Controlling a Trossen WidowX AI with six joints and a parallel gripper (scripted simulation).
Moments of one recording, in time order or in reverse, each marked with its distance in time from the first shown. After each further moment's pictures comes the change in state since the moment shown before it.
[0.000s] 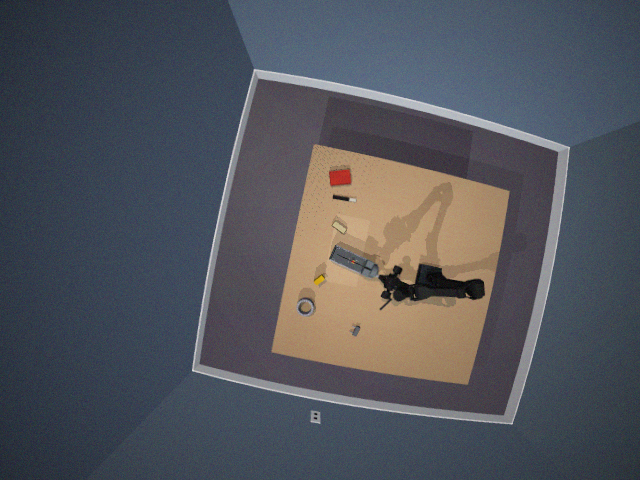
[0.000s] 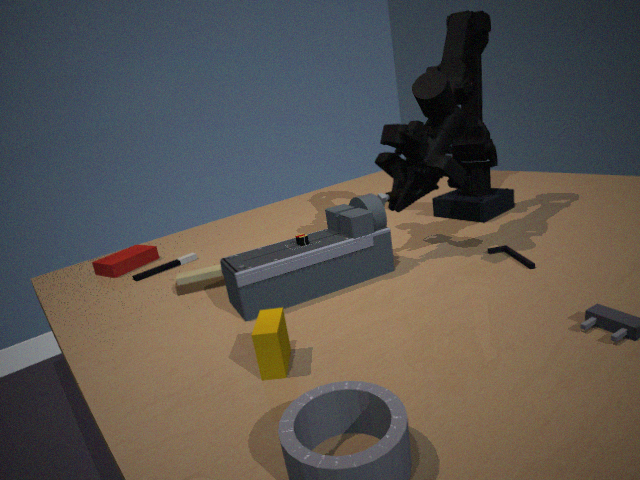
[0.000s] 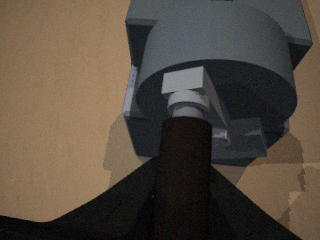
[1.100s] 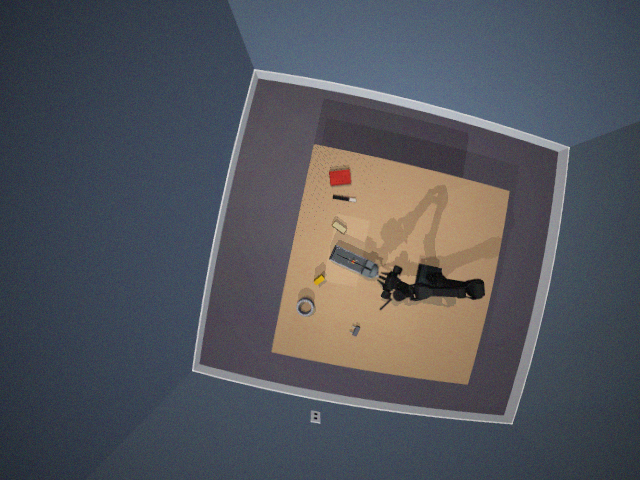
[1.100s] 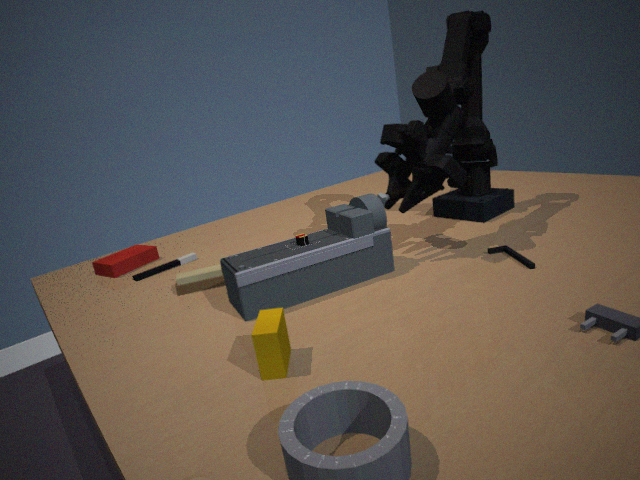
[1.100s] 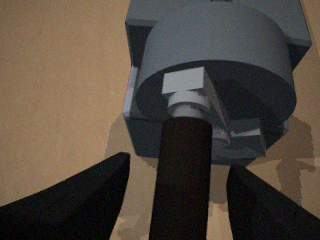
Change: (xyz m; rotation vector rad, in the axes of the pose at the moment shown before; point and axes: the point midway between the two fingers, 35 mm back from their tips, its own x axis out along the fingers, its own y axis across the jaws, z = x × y) arm 0.000 0.000 0.000 0.001 0.001 0.000
